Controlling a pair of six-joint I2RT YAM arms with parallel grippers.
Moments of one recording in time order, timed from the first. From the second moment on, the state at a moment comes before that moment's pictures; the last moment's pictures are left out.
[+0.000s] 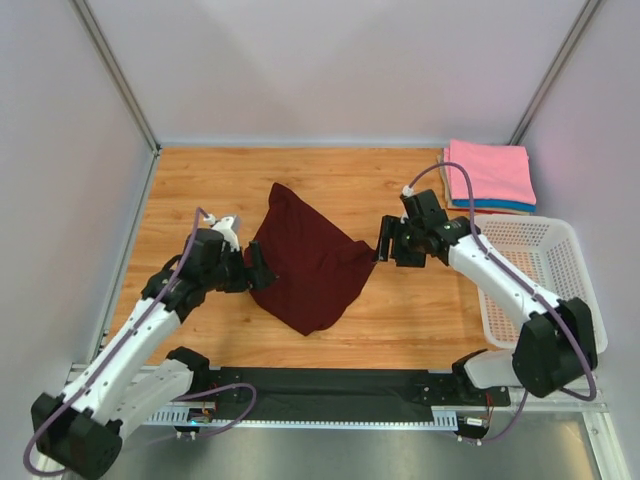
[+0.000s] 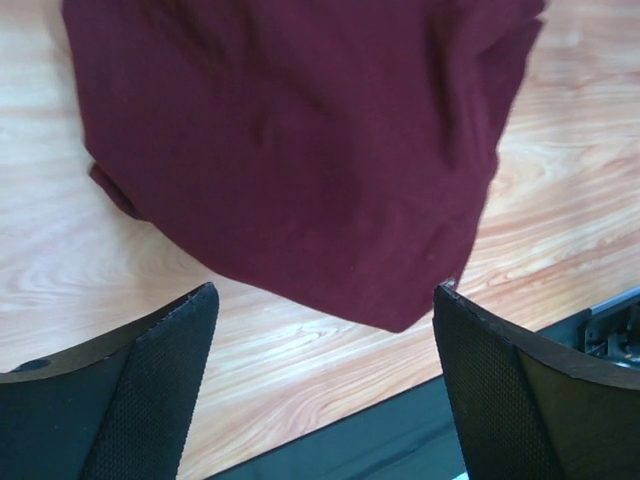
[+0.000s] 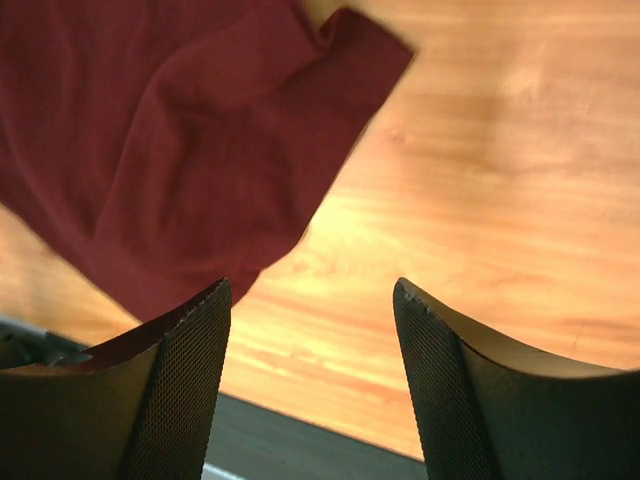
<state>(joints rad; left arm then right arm) -0.41 0.82 0.73 -0.63 0.16 -0.49 0.44 1.34 1.03 -0.68 -0.14 0.55</state>
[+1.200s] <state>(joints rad) -0.43 1.13 0.72 -0.48 -0.02 -0.66 0.42 1.60 0.97 -0.46 0.10 0.76</state>
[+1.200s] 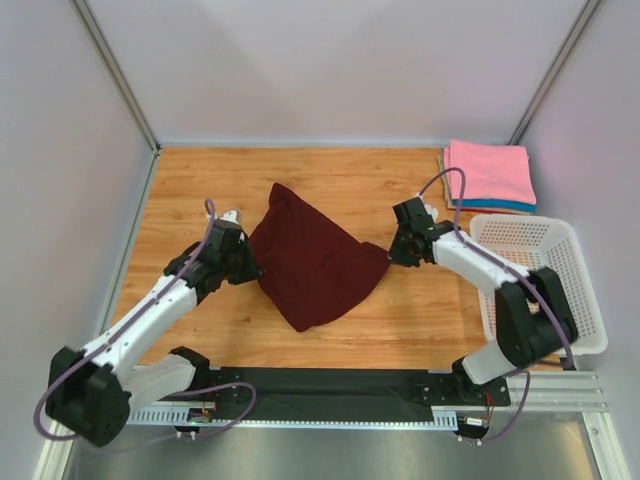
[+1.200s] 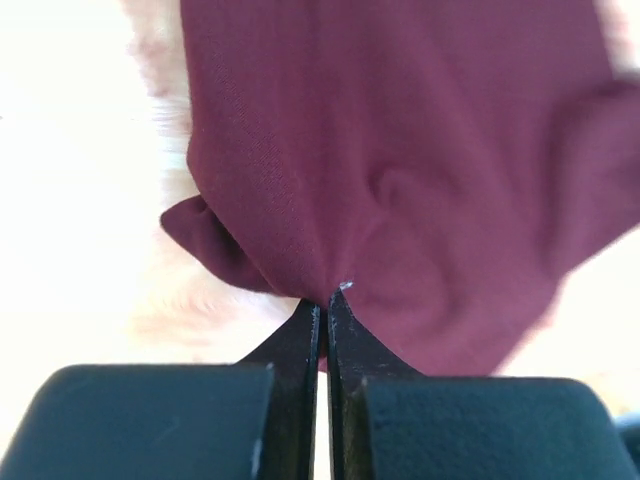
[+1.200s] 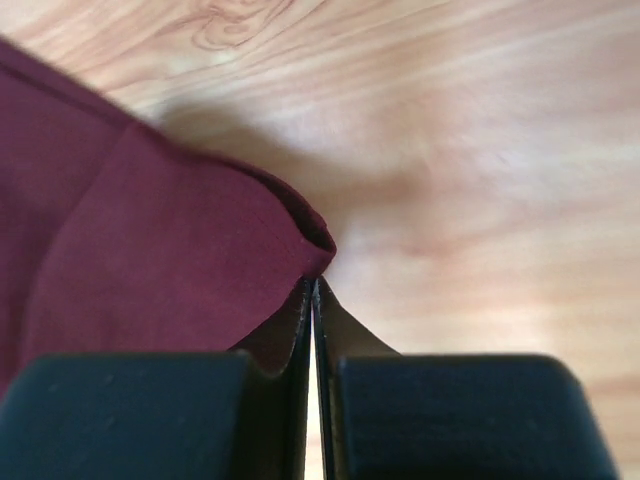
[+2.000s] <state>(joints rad) -0.46 1.40 1.08 -0.63 0.13 -0.60 0.26 1.57 1.25 -0.61 0.17 0.62</state>
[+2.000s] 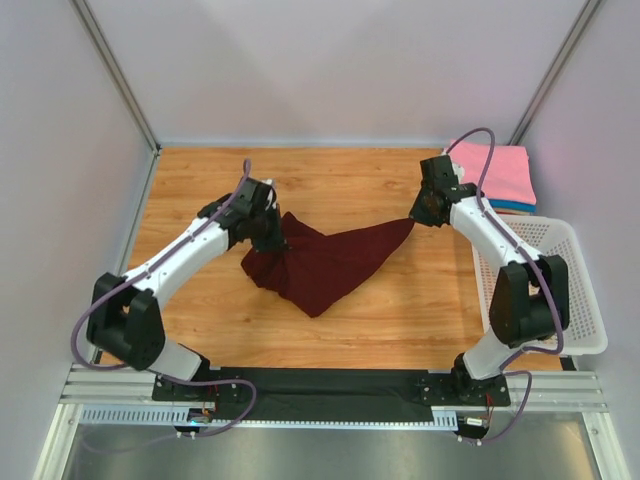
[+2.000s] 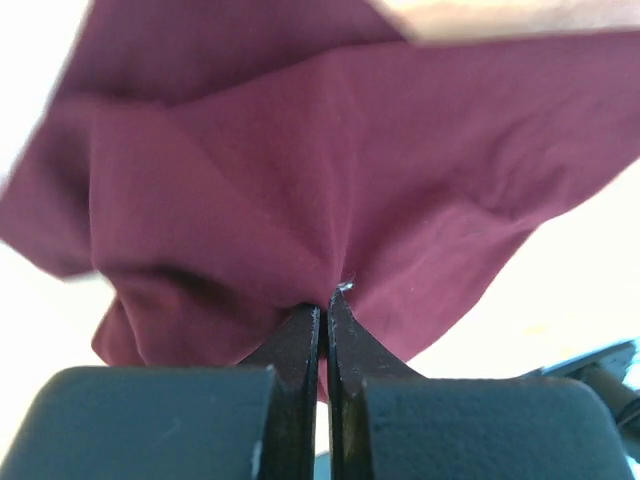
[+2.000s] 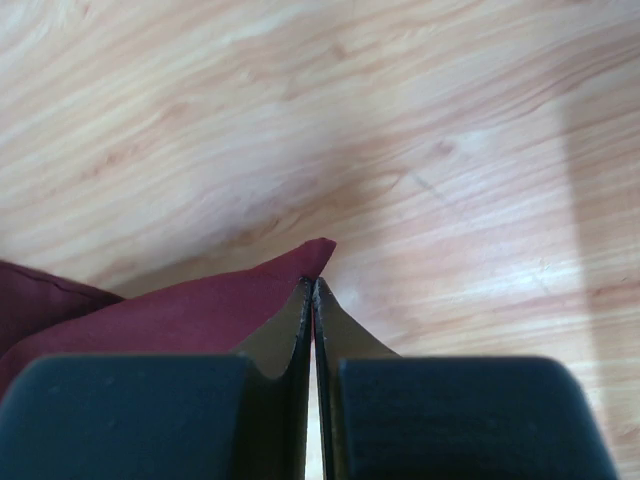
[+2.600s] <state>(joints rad) -0.30 1.35 0.99 -0.55 0.14 -0.53 0.50 1.40 1.16 -0.61 0.09 0.52</state>
